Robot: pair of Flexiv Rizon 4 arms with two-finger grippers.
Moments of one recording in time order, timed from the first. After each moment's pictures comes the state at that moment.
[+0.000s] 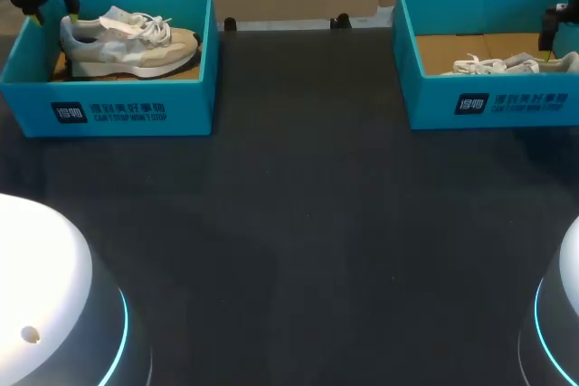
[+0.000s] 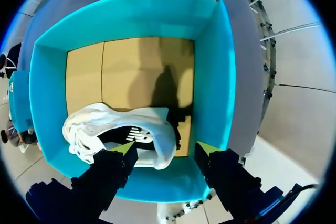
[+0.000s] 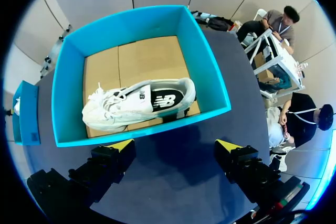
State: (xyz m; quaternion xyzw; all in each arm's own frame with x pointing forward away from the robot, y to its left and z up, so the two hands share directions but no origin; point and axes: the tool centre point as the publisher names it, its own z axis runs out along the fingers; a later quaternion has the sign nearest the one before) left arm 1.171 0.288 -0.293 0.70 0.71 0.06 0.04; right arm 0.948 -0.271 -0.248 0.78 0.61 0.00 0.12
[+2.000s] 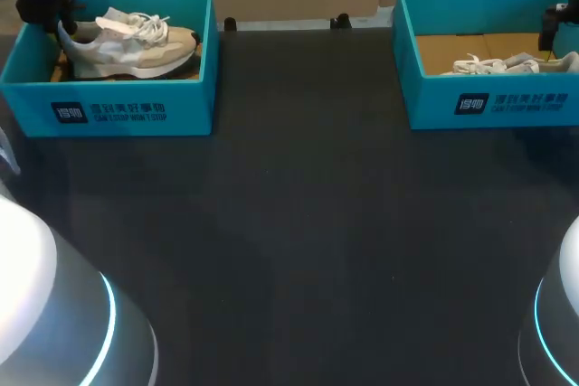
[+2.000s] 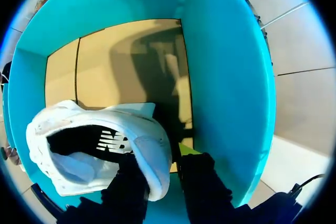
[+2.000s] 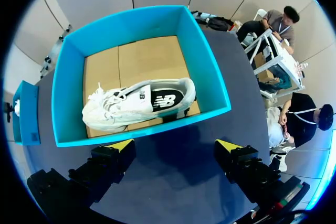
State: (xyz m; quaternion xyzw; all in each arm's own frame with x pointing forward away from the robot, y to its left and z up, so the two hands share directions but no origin) left arm 1.197 0.298 -0.367 0.74 0.67 0.03 0.00; right arm 0.948 -0.271 -0.248 0.78 0.61 0.00 0.12
